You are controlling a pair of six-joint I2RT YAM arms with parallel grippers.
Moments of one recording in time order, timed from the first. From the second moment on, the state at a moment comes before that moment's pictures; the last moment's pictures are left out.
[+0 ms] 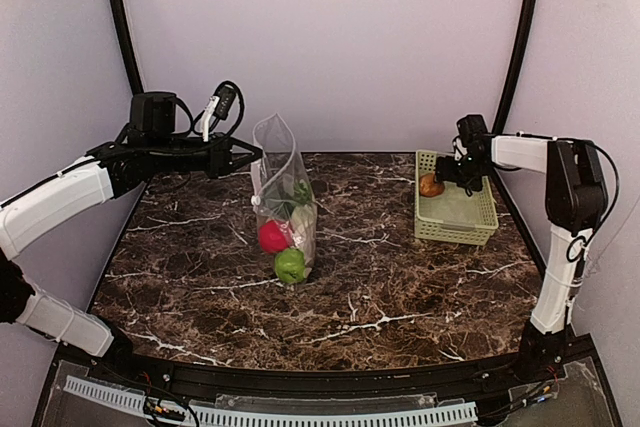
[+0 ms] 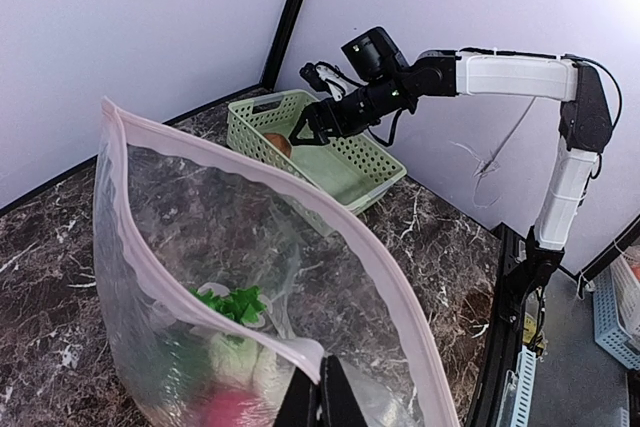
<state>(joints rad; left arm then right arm) -0.48 1.31 1.16 -0.20 0.62 -0.14 0.15 1.99 1.50 -0.48 0.03 0.29</state>
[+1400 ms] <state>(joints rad) -0.48 1.32 1.16 -0.20 0.62 -0.14 0.16 2.21 1.67 -0.48 -0.04 0.38</state>
